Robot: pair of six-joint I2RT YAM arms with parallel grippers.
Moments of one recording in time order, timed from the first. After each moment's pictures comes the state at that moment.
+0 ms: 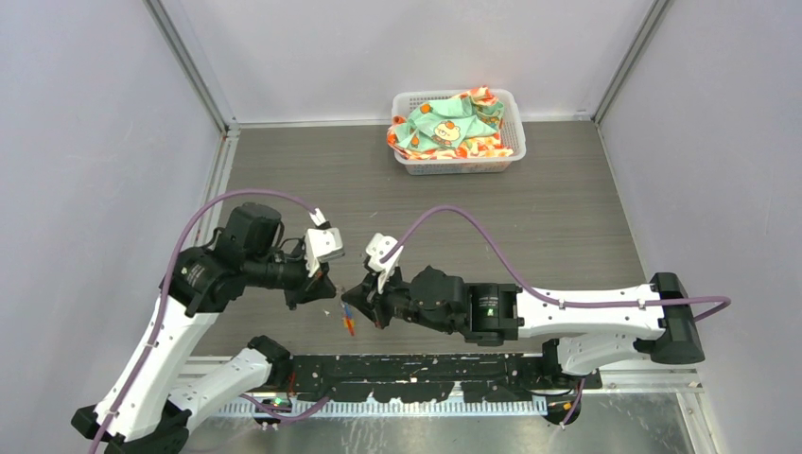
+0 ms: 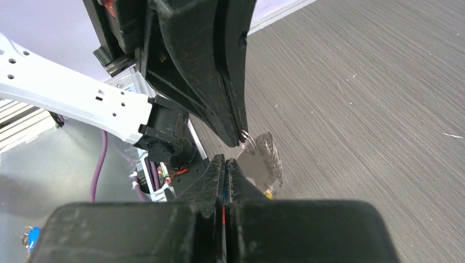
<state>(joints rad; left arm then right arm) -0.55 0.84 1.24 -1.25 0.59 0.42 1.47 1.27 1.06 0.03 0.30 0.28</state>
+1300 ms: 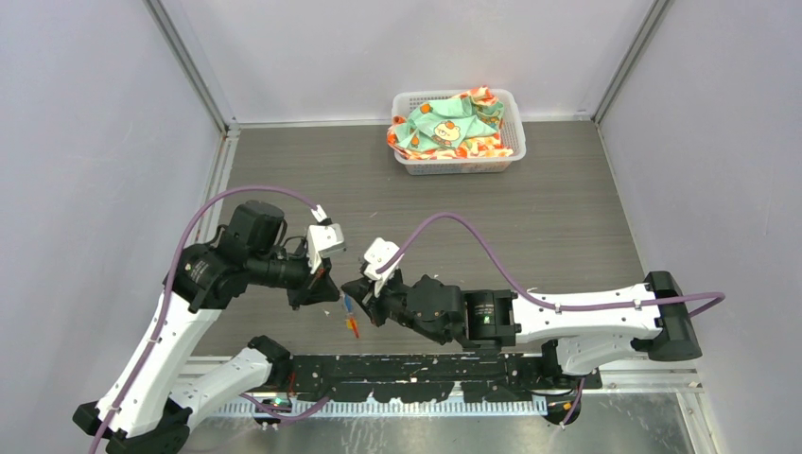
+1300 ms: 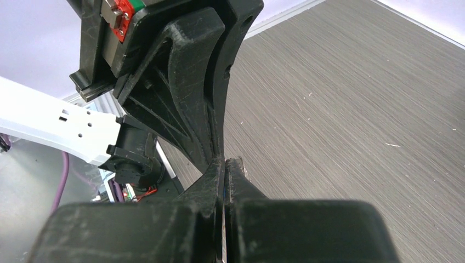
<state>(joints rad) -0.55 0.85 1.24 -1.25 0.64 0.34 1.53 1.29 1.08 0.07 0.49 0.17</state>
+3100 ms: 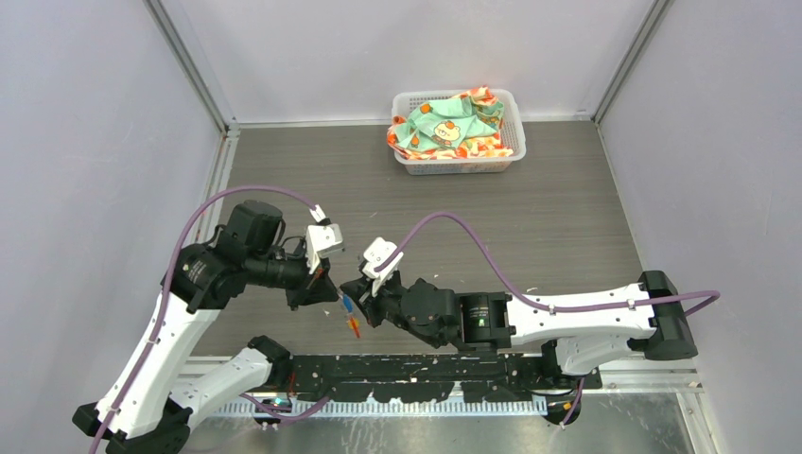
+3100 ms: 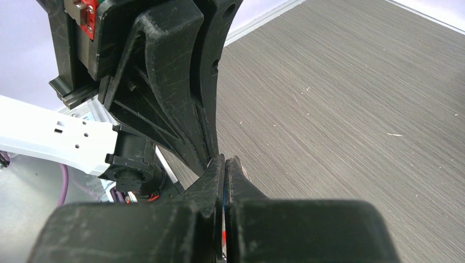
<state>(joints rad) -0.55 0.85 1.26 -1.27 0.65 0.34 1.53 1.32 1.09 0.08 0.56 0.22</state>
